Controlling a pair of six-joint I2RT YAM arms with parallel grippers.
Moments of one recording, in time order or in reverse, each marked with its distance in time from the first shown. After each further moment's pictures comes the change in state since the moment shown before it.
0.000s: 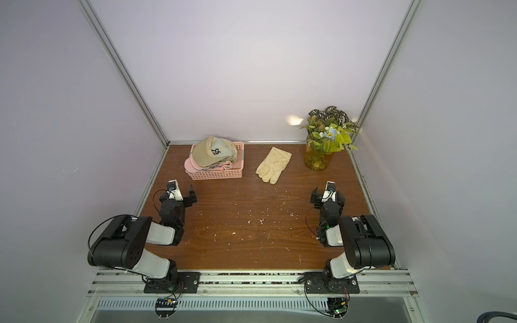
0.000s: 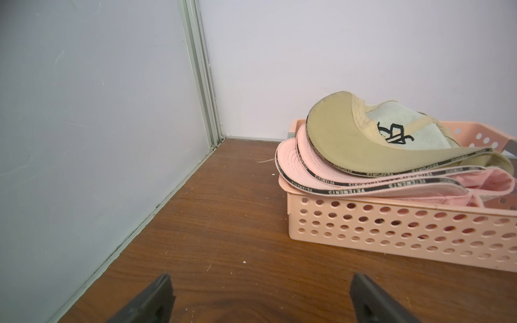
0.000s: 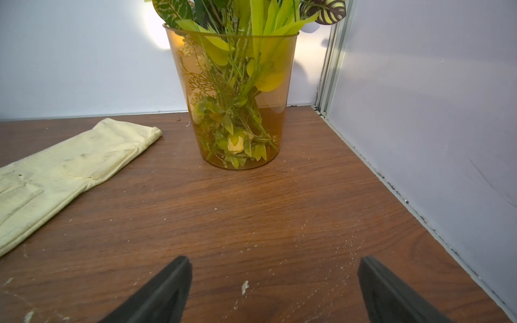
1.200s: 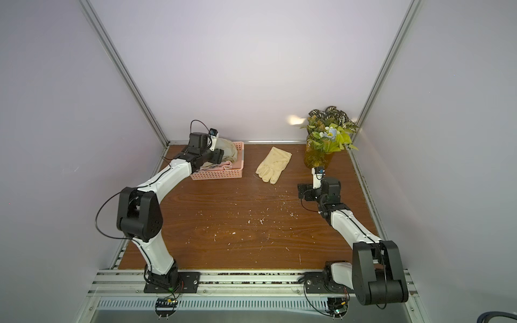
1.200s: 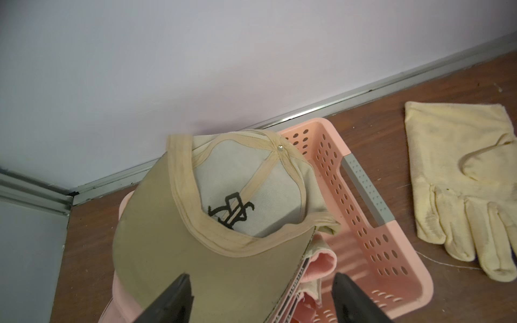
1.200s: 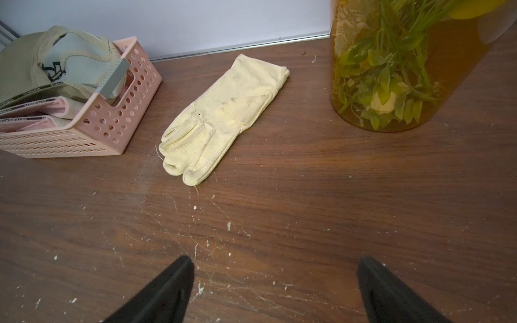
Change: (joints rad) left arm -0.216 0.373 1.378 -1.540 0.226 0.187; right arm 0.008 -0.256 0.414 -1.046 -0.513 0.117
